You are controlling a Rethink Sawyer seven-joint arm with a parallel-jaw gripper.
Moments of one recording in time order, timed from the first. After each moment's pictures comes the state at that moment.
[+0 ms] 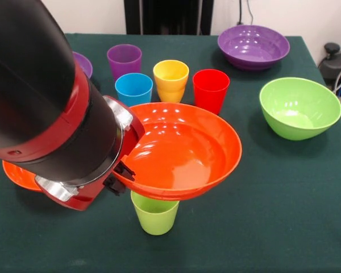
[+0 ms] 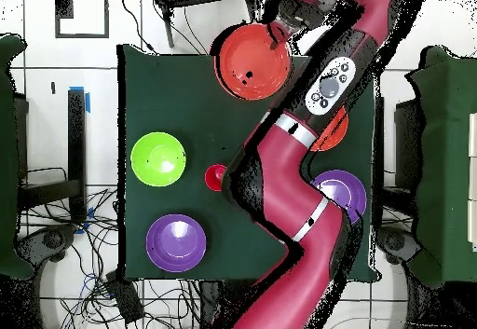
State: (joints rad) arm -0.68 0.16 2.91 0.20 -2.89 2.05 0.27
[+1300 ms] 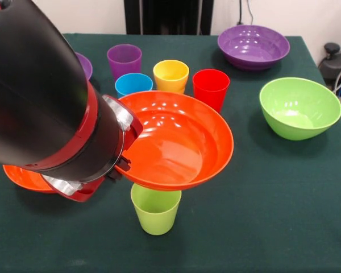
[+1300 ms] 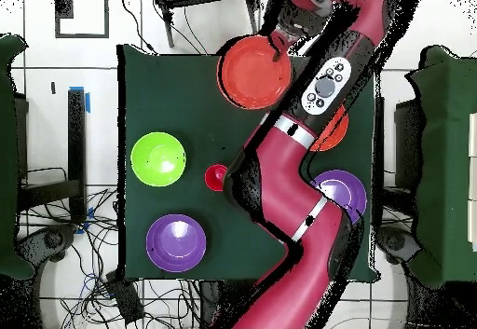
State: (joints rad) arm -0.68 0.15 2.81 0.20 -2.91 2.13 0.27
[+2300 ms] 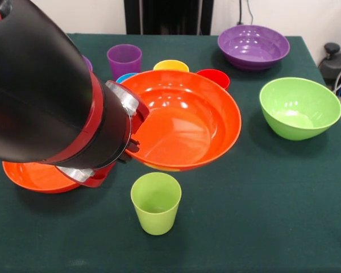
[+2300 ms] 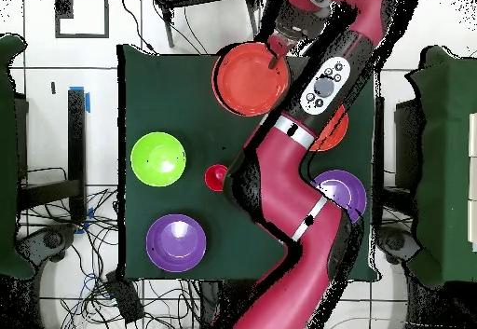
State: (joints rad) arm -0.68 0.14 2.80 0.20 -2.91 2.23 0.22
